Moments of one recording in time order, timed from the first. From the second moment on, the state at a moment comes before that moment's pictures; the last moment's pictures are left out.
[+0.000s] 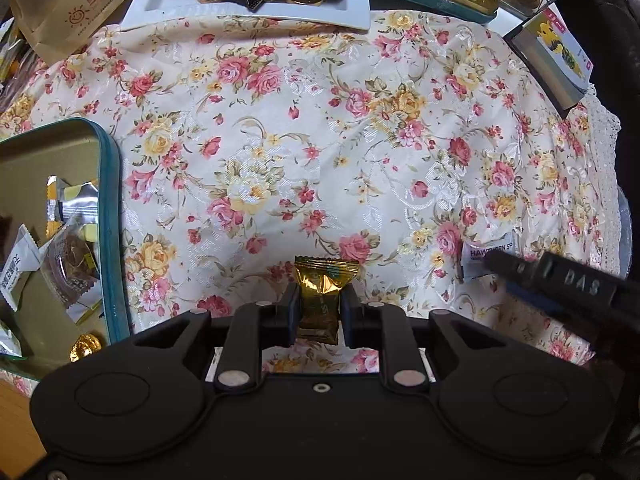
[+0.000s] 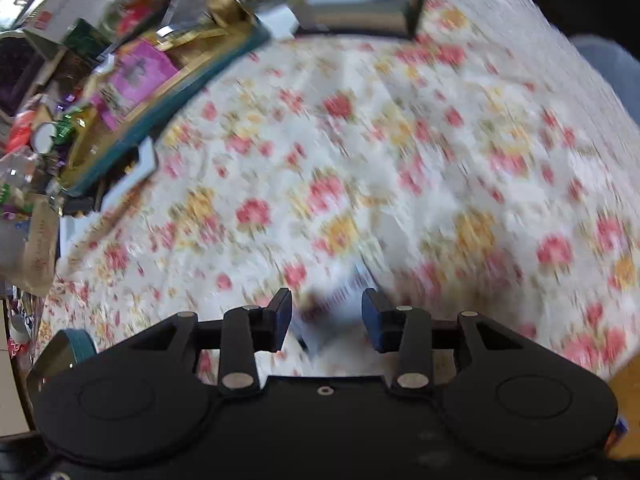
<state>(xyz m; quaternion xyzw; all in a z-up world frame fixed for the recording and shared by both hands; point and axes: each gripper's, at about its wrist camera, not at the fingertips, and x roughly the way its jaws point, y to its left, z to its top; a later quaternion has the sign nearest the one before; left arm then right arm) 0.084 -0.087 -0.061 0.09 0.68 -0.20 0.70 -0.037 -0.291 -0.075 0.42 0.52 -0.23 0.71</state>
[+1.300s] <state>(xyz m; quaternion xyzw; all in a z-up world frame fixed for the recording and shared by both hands) 0.133 0.042 0.005 0.08 0.60 -0.06 0.79 0.007 -0.222 -0.048 0.25 0.50 -0.21 0.80</state>
